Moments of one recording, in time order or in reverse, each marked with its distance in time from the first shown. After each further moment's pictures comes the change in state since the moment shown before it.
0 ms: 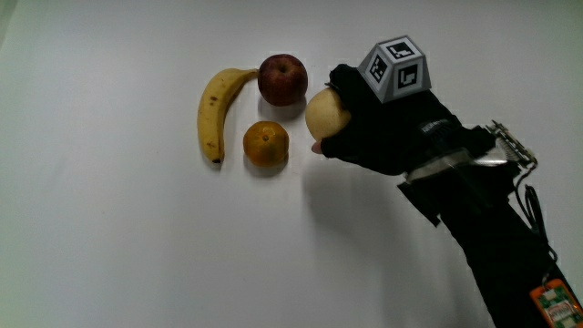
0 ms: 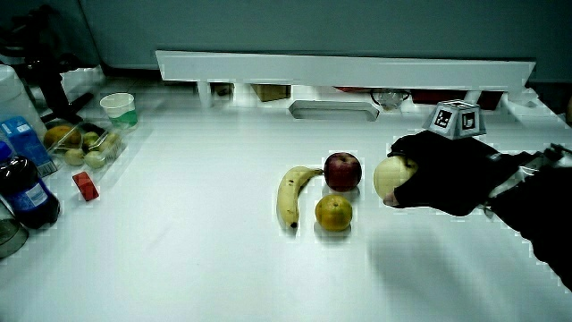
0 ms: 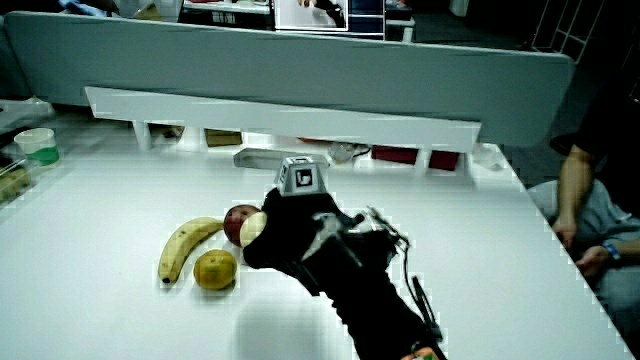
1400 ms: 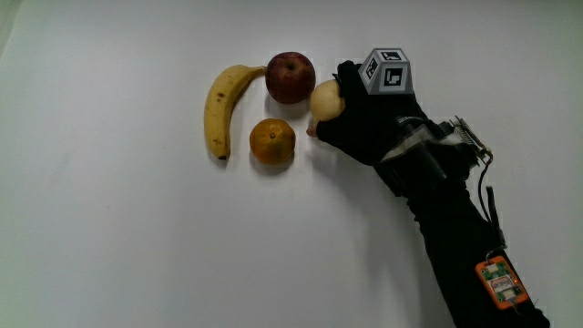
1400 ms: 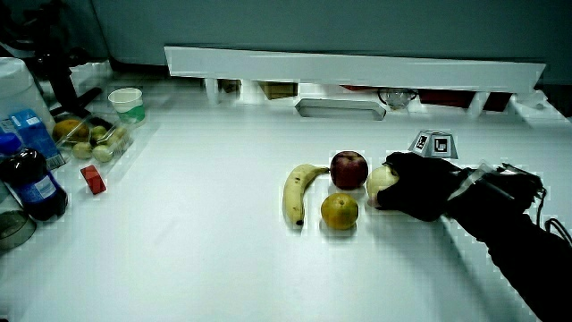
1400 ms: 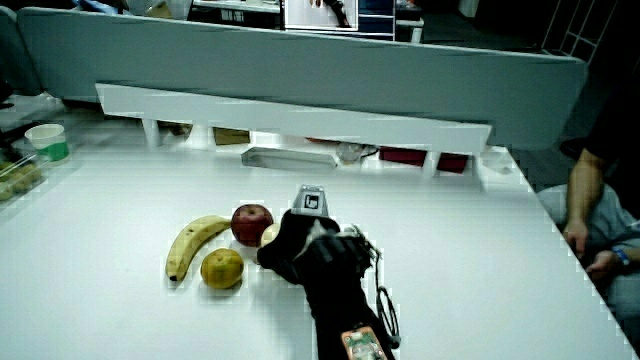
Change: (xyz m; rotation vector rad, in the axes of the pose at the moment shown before) arm 0.032 0.058 -0.062 -0.186 0.152 -0.207
